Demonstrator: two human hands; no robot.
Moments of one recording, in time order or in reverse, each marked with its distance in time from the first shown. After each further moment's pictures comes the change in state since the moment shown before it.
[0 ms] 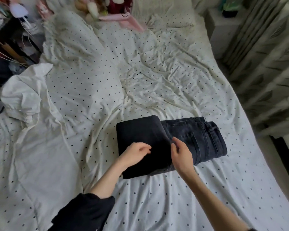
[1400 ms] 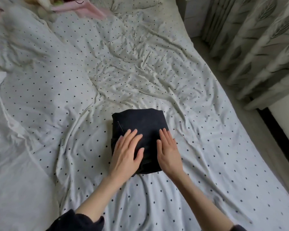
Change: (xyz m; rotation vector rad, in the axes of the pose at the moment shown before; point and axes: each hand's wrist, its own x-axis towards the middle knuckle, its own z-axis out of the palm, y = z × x) left_hand 0.027 0.012 0.077 0.615 0.421 0.581; right_hand 0.023 0.060 -0.024 -0.158 0.002 -0.125
